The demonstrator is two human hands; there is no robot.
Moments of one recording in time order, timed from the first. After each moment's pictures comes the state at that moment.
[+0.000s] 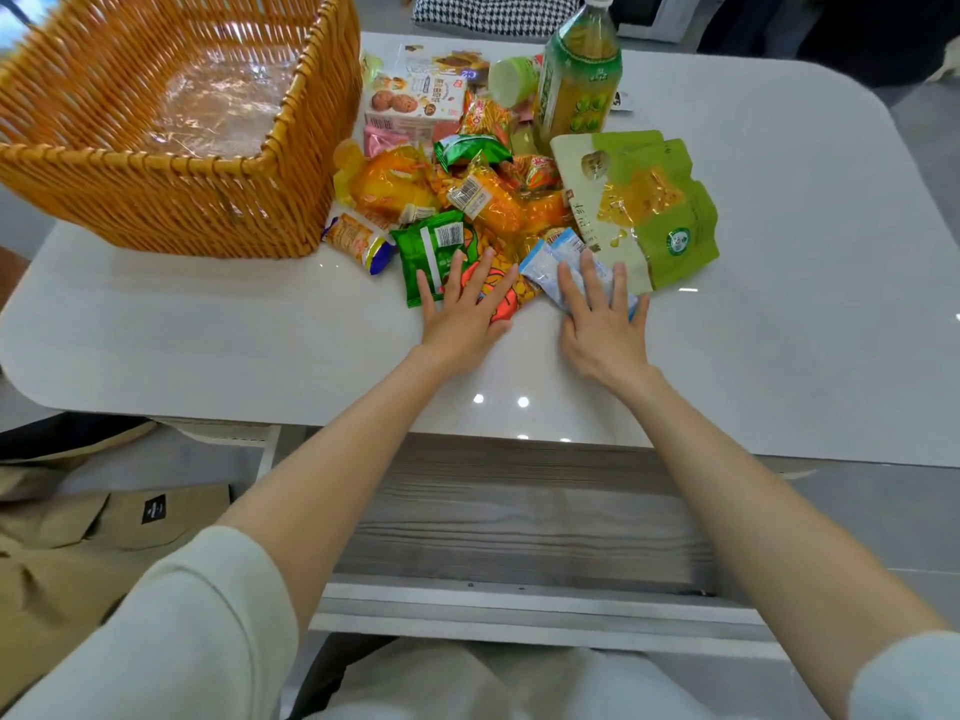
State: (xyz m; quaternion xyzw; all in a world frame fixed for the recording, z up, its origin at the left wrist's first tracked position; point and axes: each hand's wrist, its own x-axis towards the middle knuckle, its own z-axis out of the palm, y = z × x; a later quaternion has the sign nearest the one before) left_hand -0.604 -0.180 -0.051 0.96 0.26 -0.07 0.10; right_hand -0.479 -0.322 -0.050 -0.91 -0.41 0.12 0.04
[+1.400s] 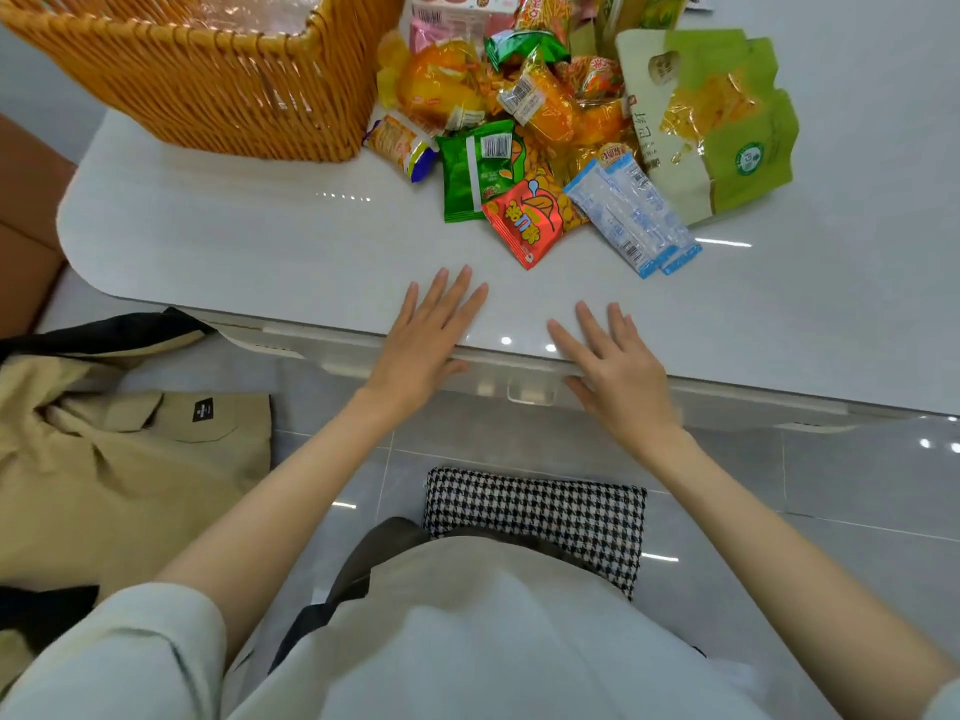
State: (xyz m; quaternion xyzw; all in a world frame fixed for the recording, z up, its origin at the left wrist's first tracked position) left_hand -0.752 -0.228 -0.065 0.98 0.19 -0.05 0.07; right_hand -0.575 -0.417 -0.084 -0.80 -0.60 -0.05 0.07
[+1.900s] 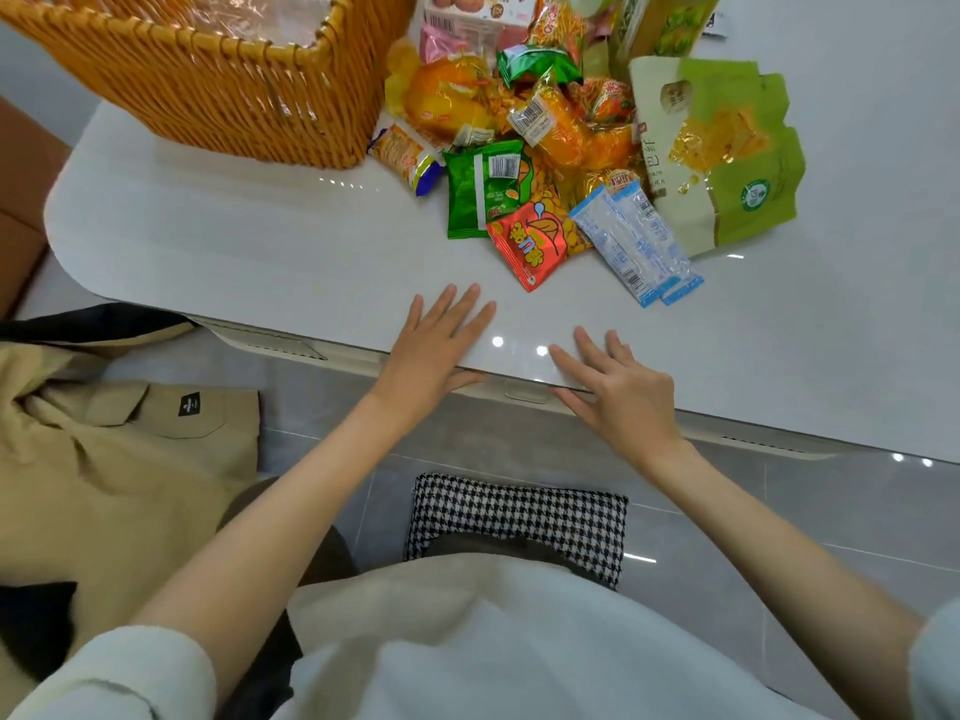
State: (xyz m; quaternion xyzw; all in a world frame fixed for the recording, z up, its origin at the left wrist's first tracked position) left_hand -0.730 -0.217 -0.058 0.97 0.20 -0.12 0.09; right_hand -0.560 -0.404 -0.073 -0.79 -0.60 -0.07 0.09
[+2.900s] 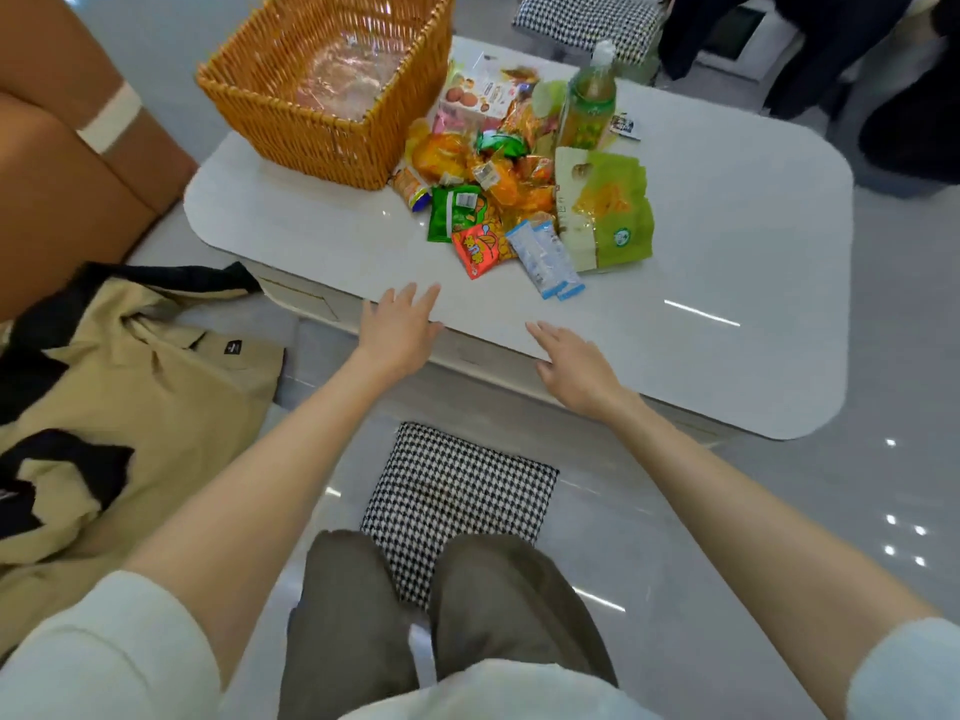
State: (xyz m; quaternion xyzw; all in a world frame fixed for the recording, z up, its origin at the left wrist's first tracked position) left_hand -0.739 -0.335 0.090 0.88 0.45 -0.12 0.11; right_hand -0.544 -0.468 0.046 -0.79 -0.57 0.24 0.03
